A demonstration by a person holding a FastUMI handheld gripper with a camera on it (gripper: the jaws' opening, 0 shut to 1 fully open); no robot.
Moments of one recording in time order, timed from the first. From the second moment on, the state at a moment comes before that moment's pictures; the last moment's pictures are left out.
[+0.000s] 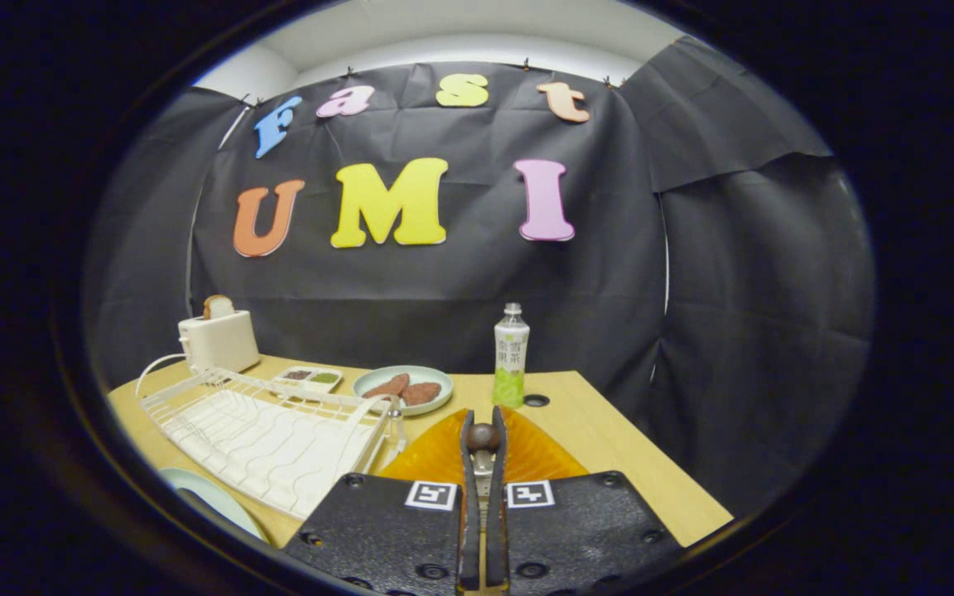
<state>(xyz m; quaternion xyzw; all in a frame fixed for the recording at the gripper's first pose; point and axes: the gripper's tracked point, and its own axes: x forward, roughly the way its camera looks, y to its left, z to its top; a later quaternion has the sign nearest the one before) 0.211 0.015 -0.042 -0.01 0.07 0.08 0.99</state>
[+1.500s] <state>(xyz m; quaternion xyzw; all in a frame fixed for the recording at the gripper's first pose) 0.017 0.219 -0.109 -0.08 0.18 0.56 0.80</state>
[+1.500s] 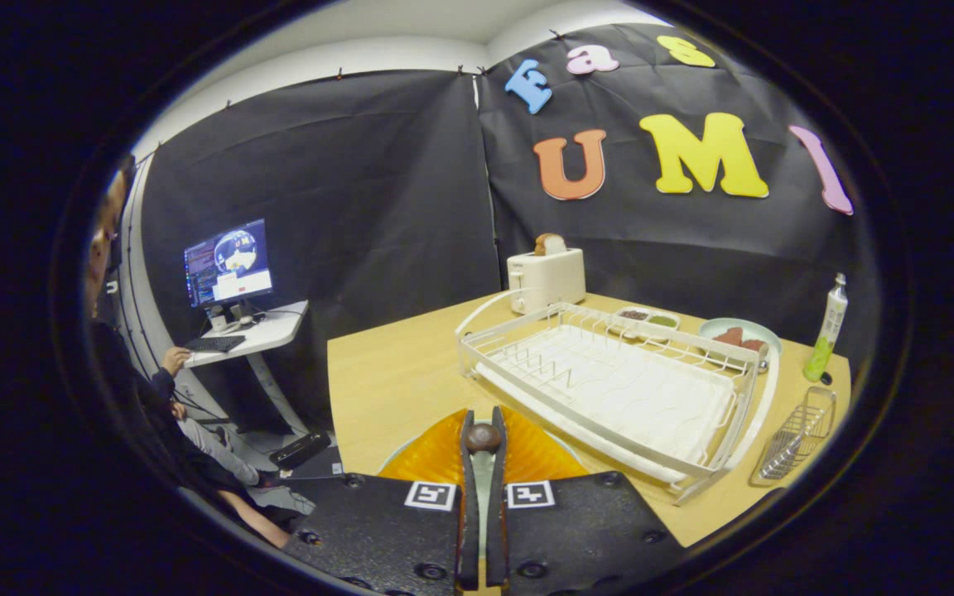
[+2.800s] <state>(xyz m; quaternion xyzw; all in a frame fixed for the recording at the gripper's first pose) 0.080 0.122 -0.008 -0.04 0.03 0.18 0.98</state>
